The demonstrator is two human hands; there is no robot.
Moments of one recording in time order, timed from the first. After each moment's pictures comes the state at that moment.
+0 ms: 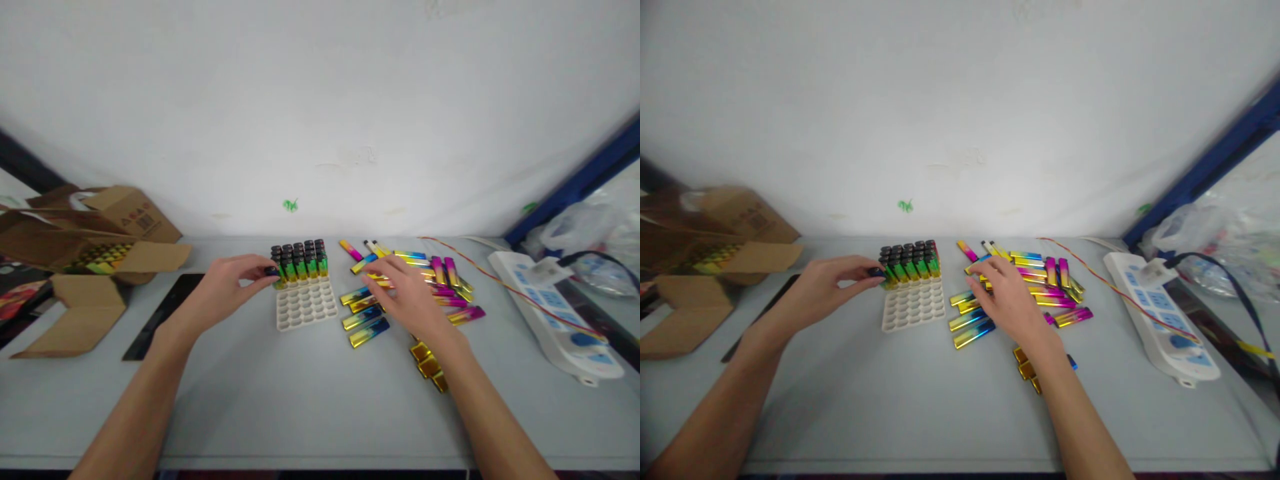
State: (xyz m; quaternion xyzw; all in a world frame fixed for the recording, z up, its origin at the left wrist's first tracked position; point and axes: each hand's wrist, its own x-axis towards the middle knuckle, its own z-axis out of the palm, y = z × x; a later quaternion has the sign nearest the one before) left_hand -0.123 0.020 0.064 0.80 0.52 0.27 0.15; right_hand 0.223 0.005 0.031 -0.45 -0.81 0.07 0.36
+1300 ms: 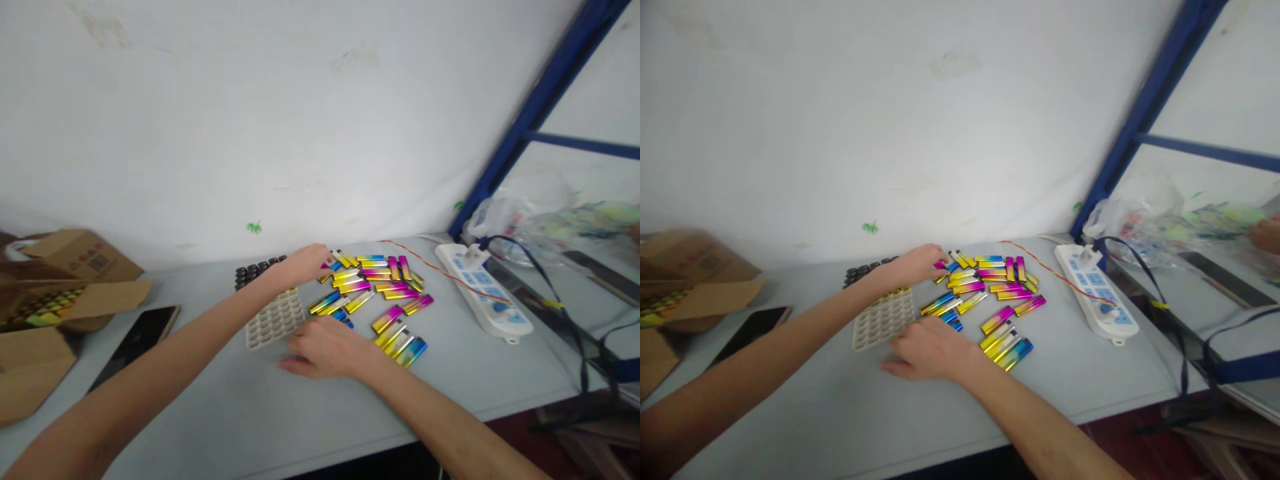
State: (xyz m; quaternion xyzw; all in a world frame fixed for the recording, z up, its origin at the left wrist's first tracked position) left_hand 0.057 0.127 0.056 0.93 0.35 0.04 0.07; right_hand 0.162 -0.031 0.021 -0.29 -0.95 0.08 0.10
